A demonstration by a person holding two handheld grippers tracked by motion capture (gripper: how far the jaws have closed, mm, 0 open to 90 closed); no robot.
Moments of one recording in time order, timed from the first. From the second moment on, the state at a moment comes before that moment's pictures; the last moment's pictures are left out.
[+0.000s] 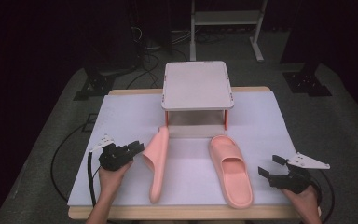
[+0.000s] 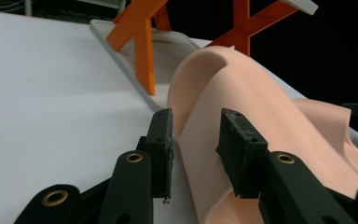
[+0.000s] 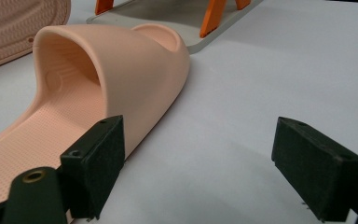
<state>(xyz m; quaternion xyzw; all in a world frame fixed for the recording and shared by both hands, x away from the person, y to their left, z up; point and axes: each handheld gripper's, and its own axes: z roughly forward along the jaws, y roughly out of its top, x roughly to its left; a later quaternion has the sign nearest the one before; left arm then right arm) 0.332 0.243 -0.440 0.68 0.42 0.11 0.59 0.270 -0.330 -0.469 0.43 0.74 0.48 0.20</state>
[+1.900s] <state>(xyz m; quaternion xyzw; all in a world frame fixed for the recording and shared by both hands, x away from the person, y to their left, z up) 0.309 0.174 -0.449 0.76 0.33 0.11 0.55 0.272 -0.297 -0.461 0.38 0.75 0.52 0.15</state>
